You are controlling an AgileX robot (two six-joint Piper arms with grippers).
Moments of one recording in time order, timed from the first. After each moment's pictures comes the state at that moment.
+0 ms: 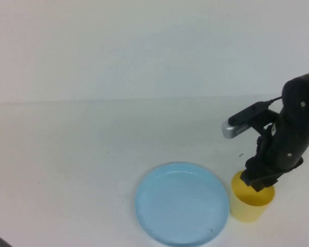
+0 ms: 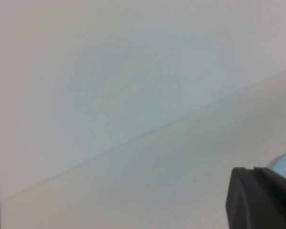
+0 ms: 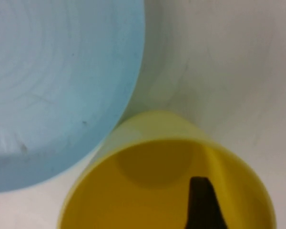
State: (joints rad) right arm 0.43 1.81 -1.24 0.01 0.95 -0.18; left arm -0.42 0.50 -0.78 0.16 0.62 0.09
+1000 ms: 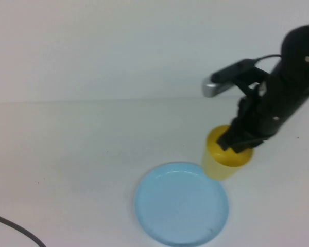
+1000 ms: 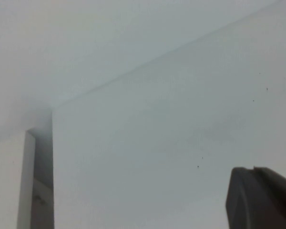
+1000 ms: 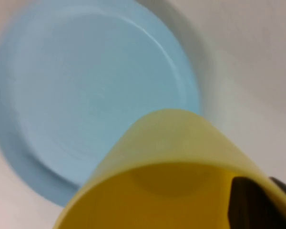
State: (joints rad) right arm 0.50 1.75 -1.45 0.08 1.07 -0.16; left arm -0.42 0.51 -0.51 0.58 0.60 -0.25
